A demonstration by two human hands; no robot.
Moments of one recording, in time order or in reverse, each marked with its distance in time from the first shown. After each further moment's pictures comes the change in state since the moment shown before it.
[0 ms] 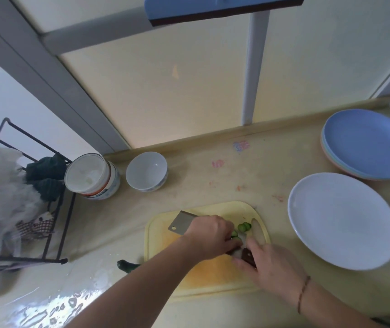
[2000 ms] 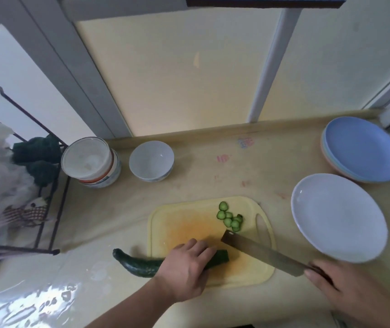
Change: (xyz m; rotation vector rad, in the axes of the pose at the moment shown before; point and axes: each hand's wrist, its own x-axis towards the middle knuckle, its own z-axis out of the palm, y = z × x) left_hand -0.097 -0.055 0.081 -0.127 0.270 0.230; right_hand -0.083 0.065 -0.018 -0.003 0.063 0.220
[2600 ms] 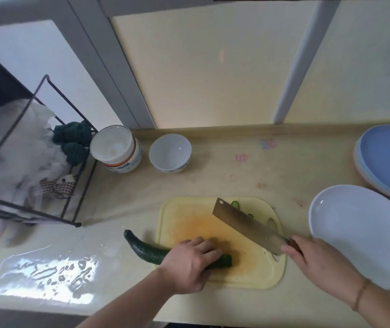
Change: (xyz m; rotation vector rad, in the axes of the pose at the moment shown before) left_hand -0.003 0.011 0.002 -0.006 -0.055 -0.054; right_hand 0.075 -0.019 0.013 0.022 -0.042 -0.192
